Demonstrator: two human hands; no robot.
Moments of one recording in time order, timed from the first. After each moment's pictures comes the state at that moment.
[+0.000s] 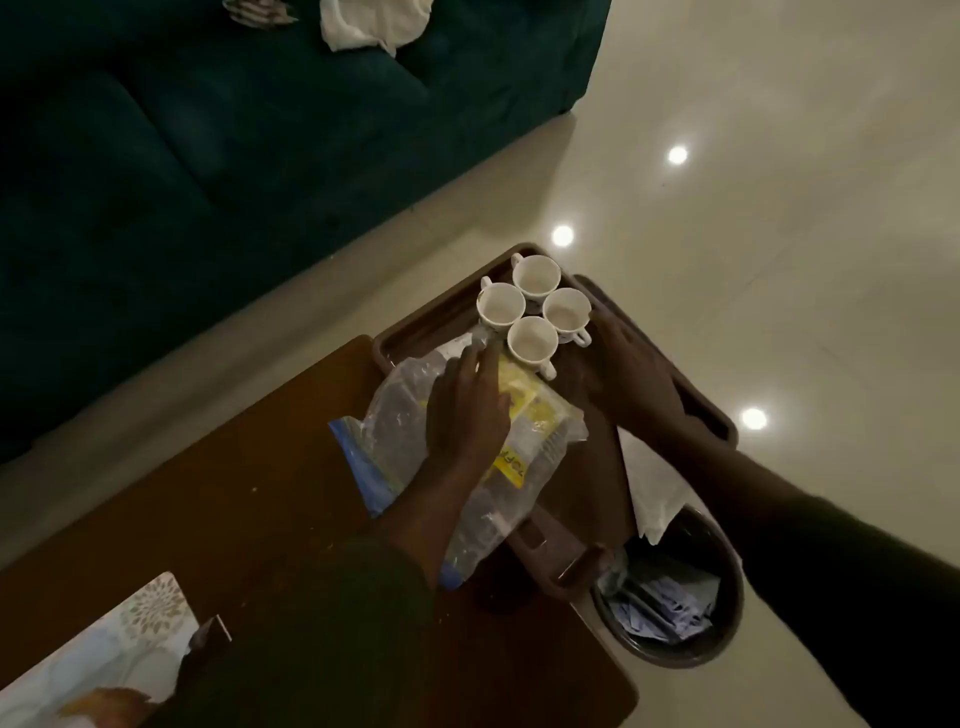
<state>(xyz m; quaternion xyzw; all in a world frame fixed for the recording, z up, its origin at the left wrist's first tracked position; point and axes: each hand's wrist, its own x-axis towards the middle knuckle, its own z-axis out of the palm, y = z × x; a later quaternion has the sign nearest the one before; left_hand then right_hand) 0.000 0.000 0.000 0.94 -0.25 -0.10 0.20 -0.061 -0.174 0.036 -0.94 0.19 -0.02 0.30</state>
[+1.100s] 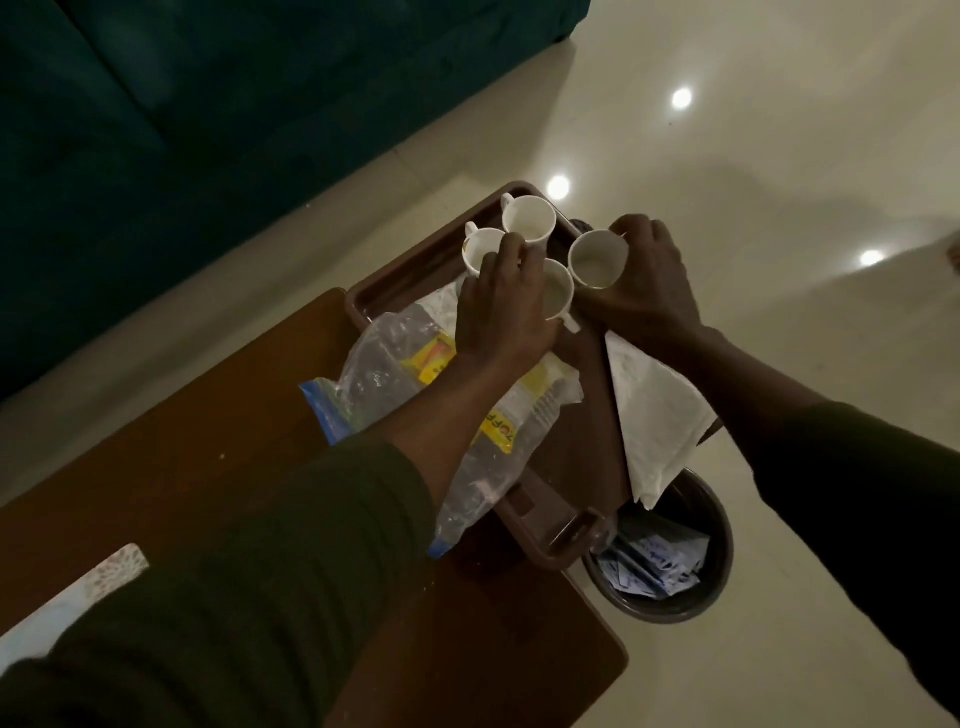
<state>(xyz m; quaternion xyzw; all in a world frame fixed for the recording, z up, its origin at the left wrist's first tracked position) 0.030 -0.062 0.007 0.92 -0.33 -0.04 0.21 -0.026 -0.216 0.011 -0.93 0.25 -0.08 0.27</state>
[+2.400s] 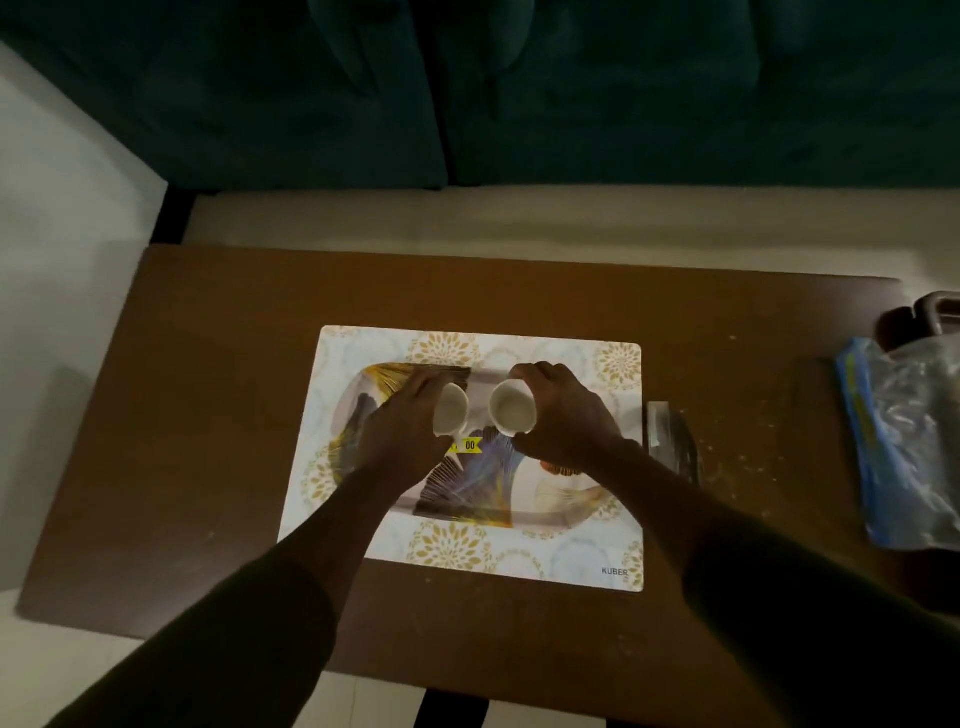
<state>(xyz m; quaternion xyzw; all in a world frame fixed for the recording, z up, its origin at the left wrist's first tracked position) -0.183 0.588 0.004 0.97 0.09 -0.12 0.17 -0.103 0.396 -0.015 -0.91 -0.27 0.22 0.23</state>
